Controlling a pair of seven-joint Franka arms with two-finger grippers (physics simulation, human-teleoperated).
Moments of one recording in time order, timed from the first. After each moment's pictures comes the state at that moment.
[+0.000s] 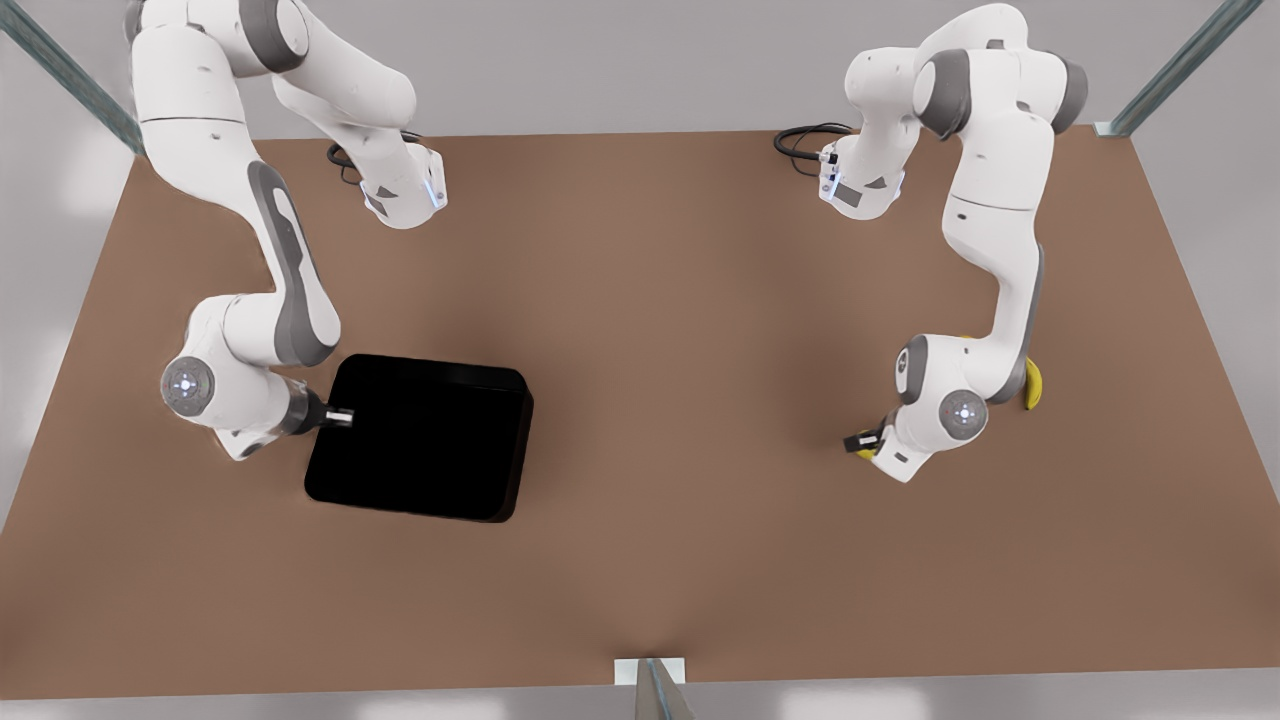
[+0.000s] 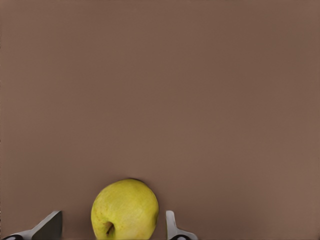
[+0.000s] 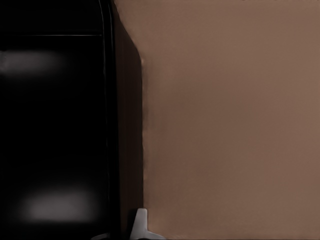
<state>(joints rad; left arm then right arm) -0.07 0.59 -0.05 -1.85 -0.01 2.30 -0.27 -0.18 0.34 0.26 -1.85 0.02 2.02 0.19</state>
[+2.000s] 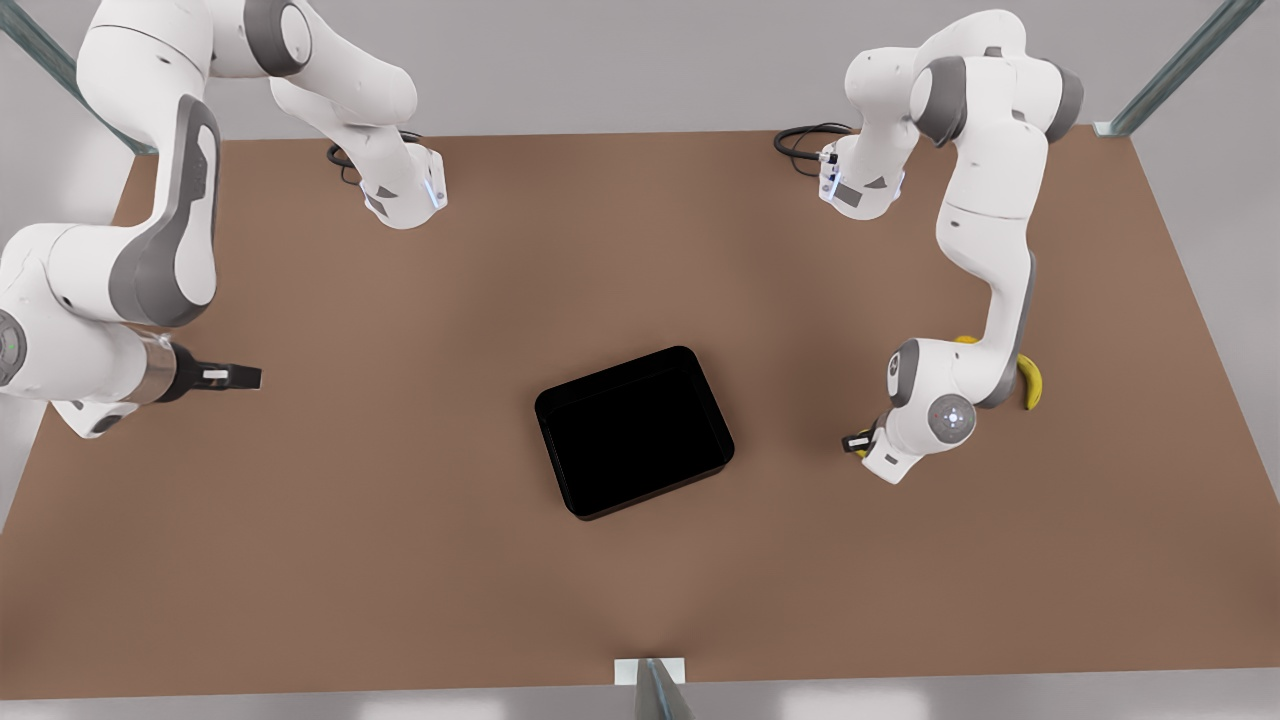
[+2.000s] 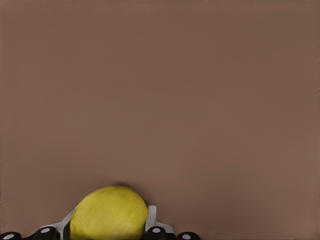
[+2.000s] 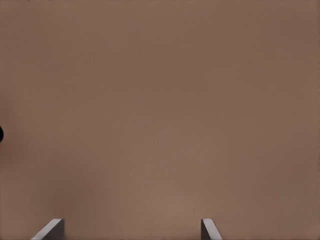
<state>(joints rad) -0.09 0.63 -0.06 -1.84 -0.01 2.31 -0.30 -0.13 0.32 0.06 -1.34 -0.03 1.40 -0.04</state>
